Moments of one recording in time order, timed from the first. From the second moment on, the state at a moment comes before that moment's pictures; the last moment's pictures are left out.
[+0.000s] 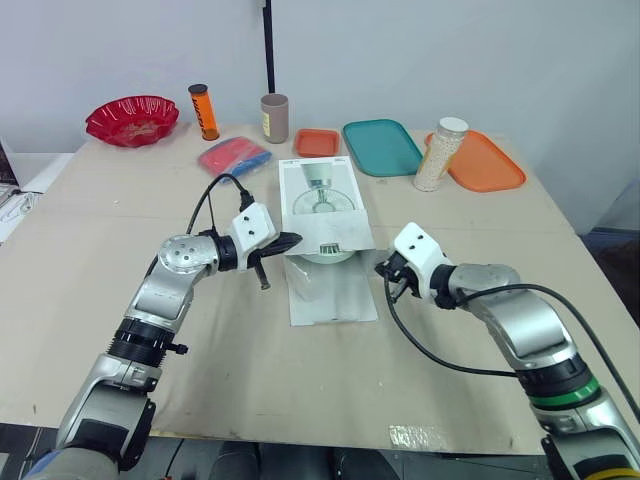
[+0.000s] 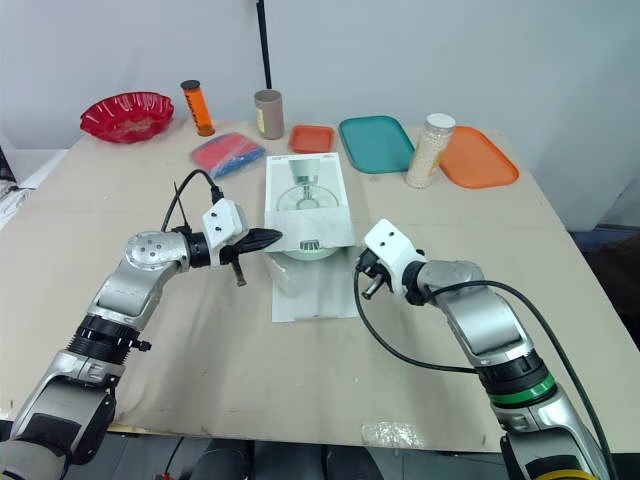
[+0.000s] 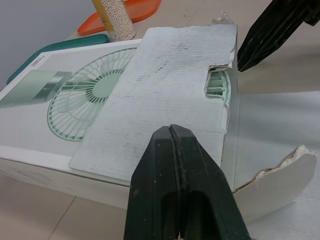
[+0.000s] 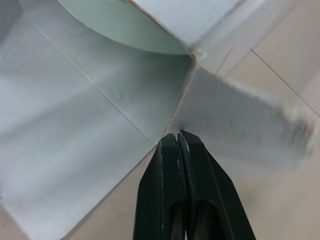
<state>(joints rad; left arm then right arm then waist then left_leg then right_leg) -0.65 0.45 -0.18 0.23 -0.12 0.06 -0.92 -0.50 -0.66 0.23 -0.14 0.12 0.75 0.62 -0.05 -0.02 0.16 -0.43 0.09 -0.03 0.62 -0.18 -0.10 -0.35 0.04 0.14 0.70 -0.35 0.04</state>
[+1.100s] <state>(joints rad) -0.70 0.45 -0.16 0.37 -0.08 -0.02 -0.83 -0.49 -0.46 0.22 -0.10 0.06 0.74 0.58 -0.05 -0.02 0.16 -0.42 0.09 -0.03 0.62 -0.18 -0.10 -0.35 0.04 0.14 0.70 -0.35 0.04</state>
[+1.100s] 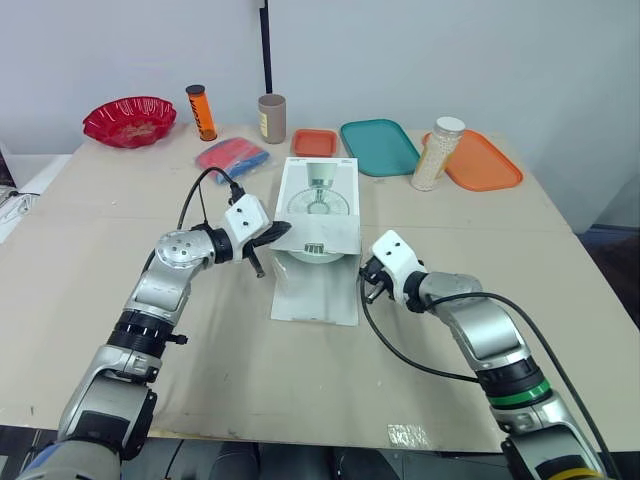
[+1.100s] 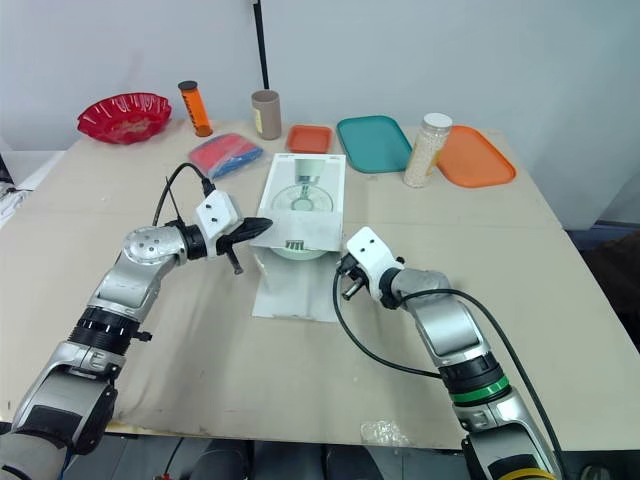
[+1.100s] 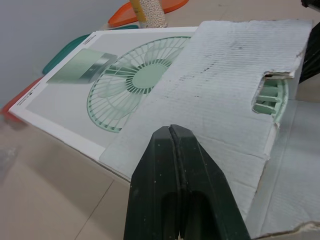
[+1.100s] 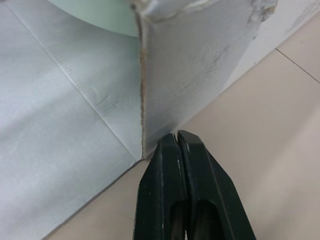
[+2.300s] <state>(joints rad) -0.62 0.49 -0.14 0.24 -0.08 0.03 -0.83 -0.72 -0.38 0.01 0.11 0.33 0.76 0.64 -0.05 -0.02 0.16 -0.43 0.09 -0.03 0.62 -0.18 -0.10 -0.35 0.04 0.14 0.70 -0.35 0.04</state>
